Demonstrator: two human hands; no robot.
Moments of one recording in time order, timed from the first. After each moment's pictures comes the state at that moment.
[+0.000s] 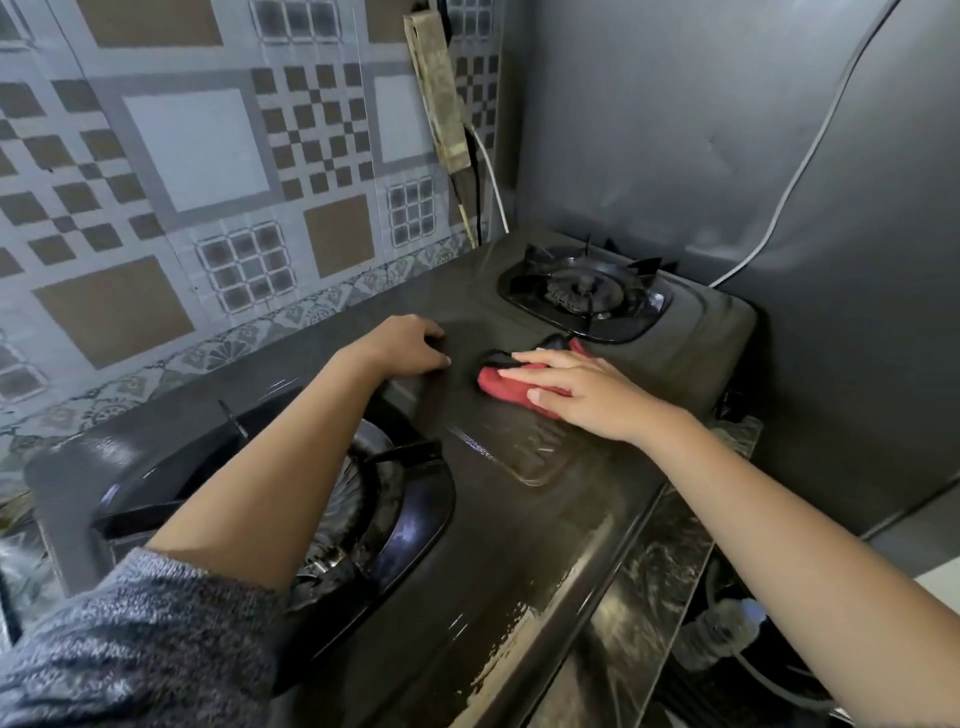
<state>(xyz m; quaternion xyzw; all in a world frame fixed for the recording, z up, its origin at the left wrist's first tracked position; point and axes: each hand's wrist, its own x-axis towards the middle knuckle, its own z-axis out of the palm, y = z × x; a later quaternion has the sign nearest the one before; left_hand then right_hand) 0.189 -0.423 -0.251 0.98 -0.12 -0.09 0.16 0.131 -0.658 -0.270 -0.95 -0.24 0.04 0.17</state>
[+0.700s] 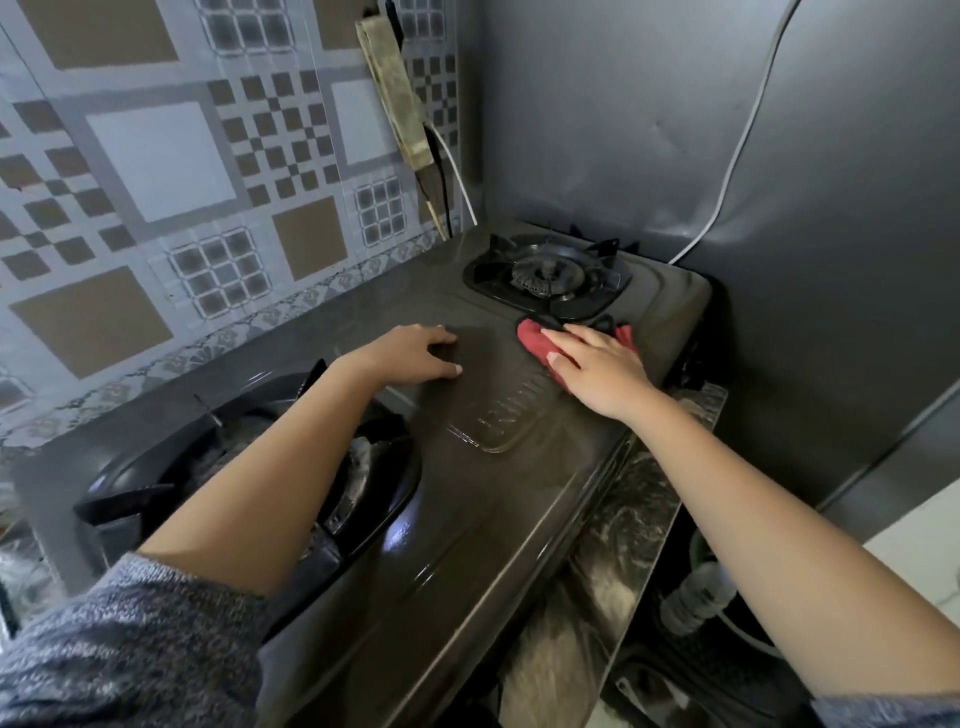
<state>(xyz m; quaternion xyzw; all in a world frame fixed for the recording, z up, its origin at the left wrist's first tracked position) 0.155 -0.459 -0.250 0.96 -0.17 -0.14 0.17 0.117 -0.695 -0.283 -0.99 -0.03 0.00 0.13</state>
